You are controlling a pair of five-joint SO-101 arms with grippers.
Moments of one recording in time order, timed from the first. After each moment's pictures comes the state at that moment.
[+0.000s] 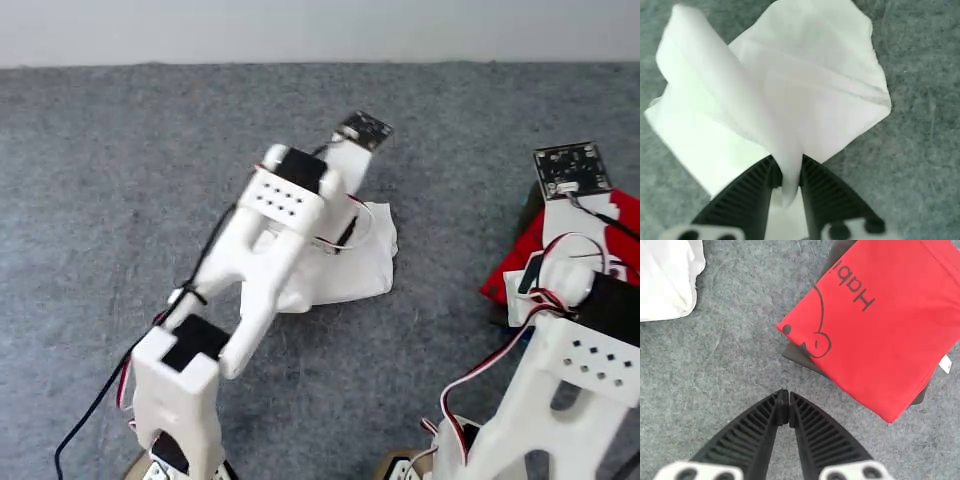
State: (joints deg) left arm 26.7 23.7 -19.7 89.9 0.8; right arm 21.0 -39.2 12.7 99.3 26.9
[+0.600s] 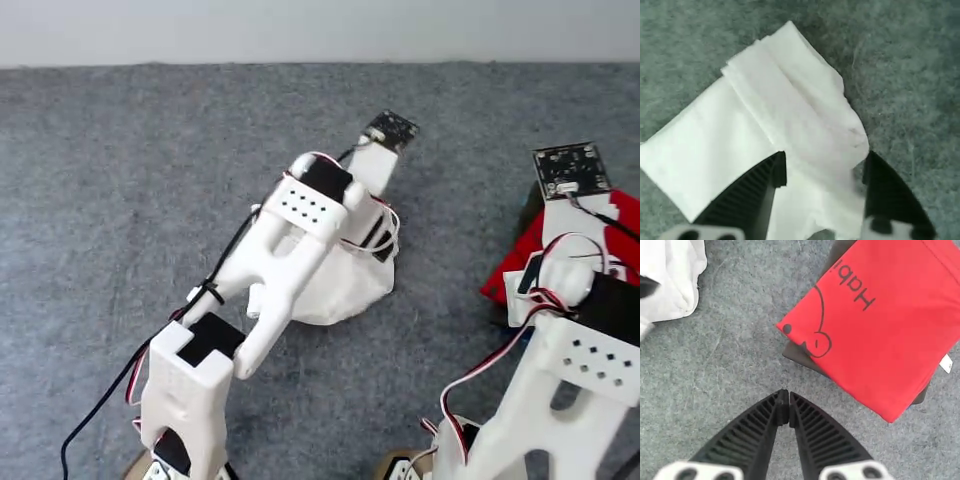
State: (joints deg) left arm 29.1 26.7 -22.9 83.7 3.4; right arm 21.0 -39.2 12.8 99.3 26.9
